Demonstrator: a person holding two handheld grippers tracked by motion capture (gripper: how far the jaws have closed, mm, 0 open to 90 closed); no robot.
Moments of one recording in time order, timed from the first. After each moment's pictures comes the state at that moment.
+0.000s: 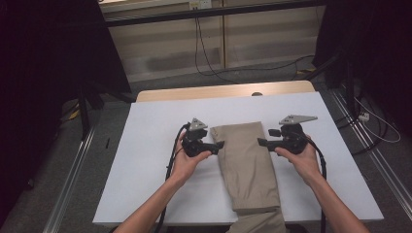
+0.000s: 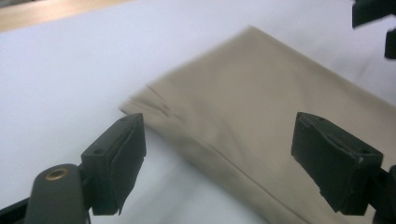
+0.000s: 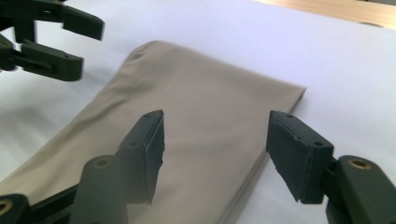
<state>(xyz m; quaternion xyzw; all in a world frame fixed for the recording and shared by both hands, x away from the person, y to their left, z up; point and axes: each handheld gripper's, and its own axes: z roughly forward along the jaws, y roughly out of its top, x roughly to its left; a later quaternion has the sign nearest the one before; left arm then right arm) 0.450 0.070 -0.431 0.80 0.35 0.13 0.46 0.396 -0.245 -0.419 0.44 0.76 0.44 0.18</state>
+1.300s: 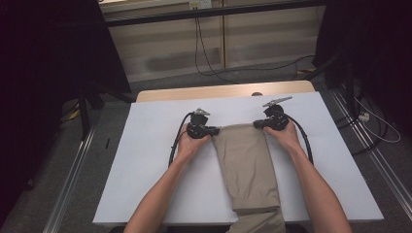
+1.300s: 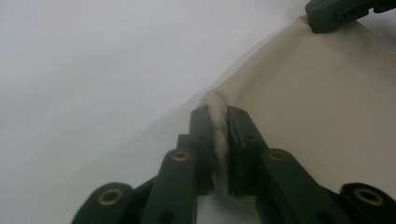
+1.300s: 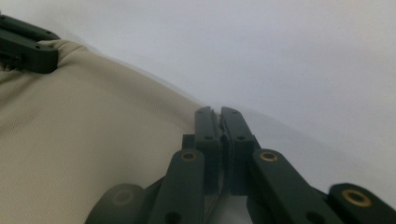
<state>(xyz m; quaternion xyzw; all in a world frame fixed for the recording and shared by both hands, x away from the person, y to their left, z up) 0.516 0.058 -0.463 0.83 0.36 0.07 0.43 0.501 -0.241 -0.457 0.47 0.78 0.38 0.14</state>
